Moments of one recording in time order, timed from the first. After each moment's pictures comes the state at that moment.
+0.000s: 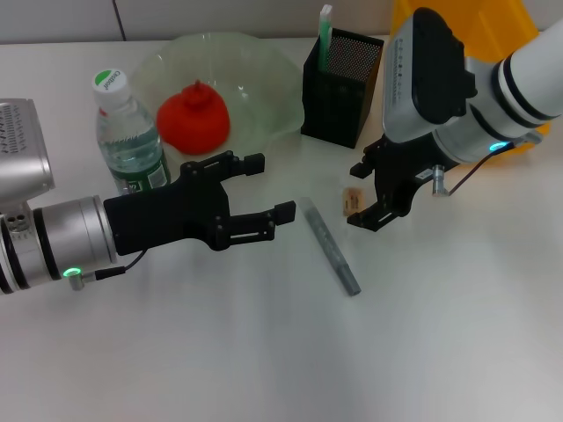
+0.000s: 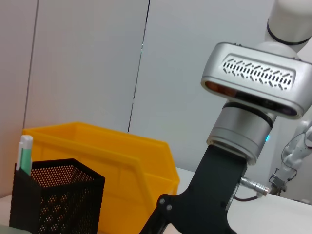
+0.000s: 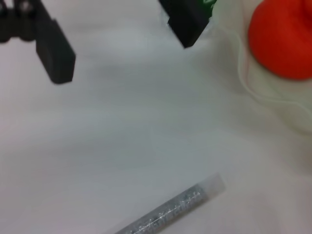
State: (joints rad) left arm -0.57 -2.07 0.80 0.29 1.73 1.48 -0.99; right arm 0.84 2.05 1.76 0.80 0.75 -1.20 1.76
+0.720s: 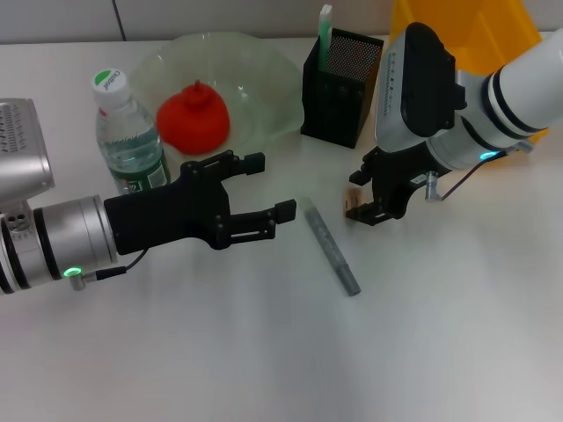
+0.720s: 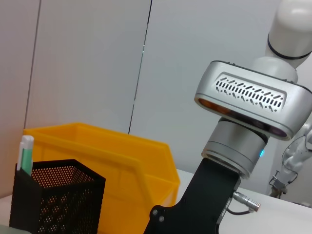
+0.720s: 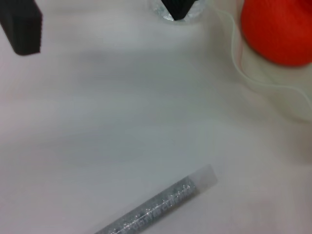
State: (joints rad) left arm -0.57 -2.07 0.80 0.29 1.73 1.48 -1.00; right arm 0.85 2.06 1.75 0.73 0.74 -1.12 1.75
